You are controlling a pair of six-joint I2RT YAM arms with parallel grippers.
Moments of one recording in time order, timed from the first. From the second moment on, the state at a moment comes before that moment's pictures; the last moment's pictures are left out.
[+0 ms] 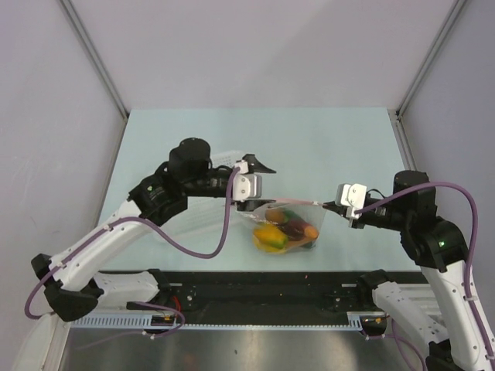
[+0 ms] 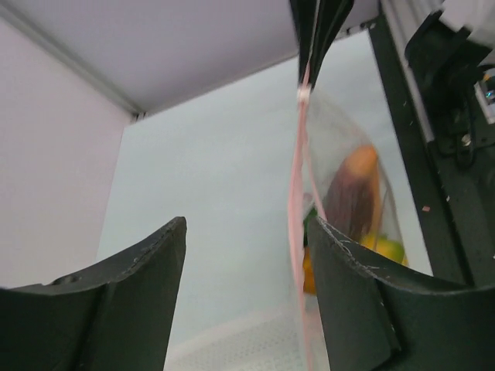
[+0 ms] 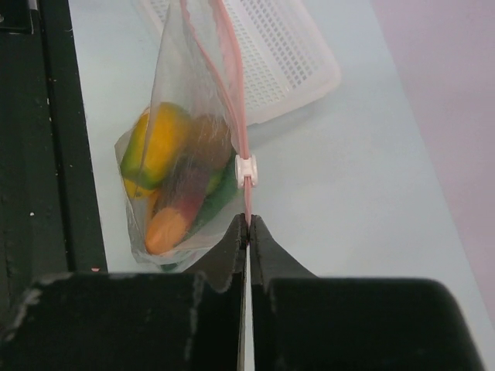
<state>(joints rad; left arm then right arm) -0.83 1.12 1.29 -0.42 0.61 0.63 0.32 0.71 1.14 -0.91 -0.76 -0.80</state>
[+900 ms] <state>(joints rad) -1.17 1.37 1.43 -0.40 0.27 0.55 0.50 0.69 1.14 -0.88 -0.59 -0.80</state>
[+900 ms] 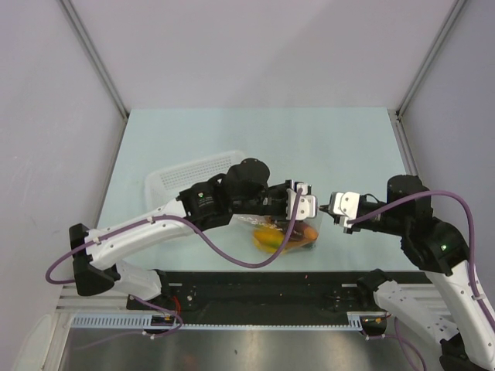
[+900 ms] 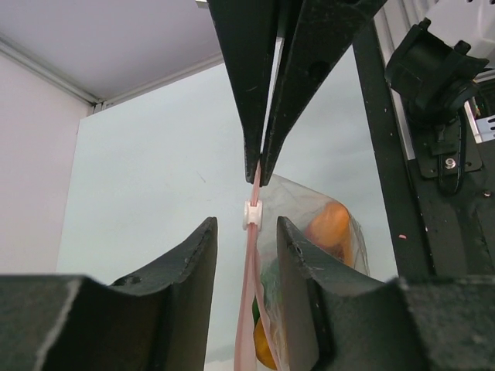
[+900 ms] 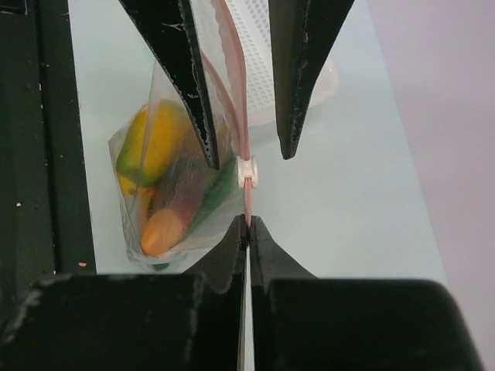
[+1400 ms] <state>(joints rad) -1.17 1.41 1.43 -0.38 0.31 0.61 0.51 0.69 1.14 -0.88 -0.56 -0.77</state>
